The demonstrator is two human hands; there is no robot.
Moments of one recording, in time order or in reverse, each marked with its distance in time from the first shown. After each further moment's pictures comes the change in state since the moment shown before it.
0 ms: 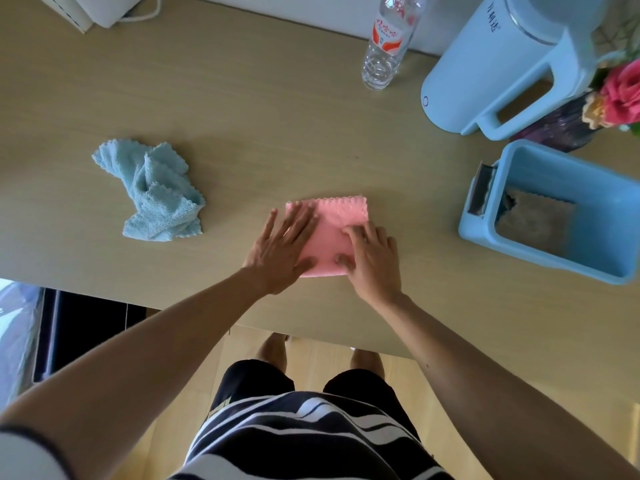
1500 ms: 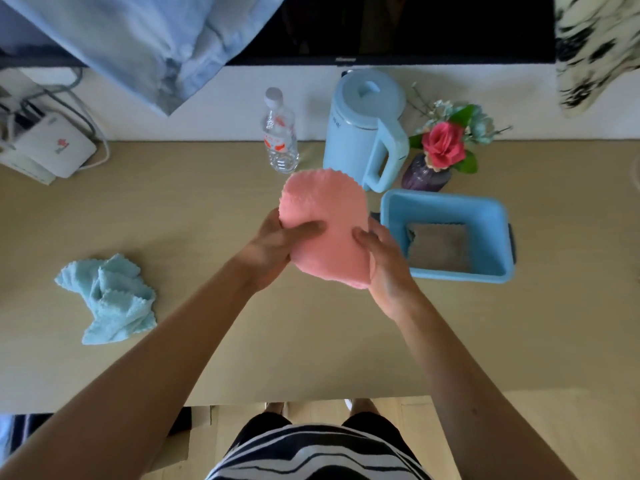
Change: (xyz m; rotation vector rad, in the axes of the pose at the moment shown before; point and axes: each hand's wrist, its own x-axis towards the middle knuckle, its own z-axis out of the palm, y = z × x) left_hand 0.066 0.119 -0.220 -1.722 -0.037 -0.082; right_hand 0.002 0.062 -0.174 1.714 0.093 0.620
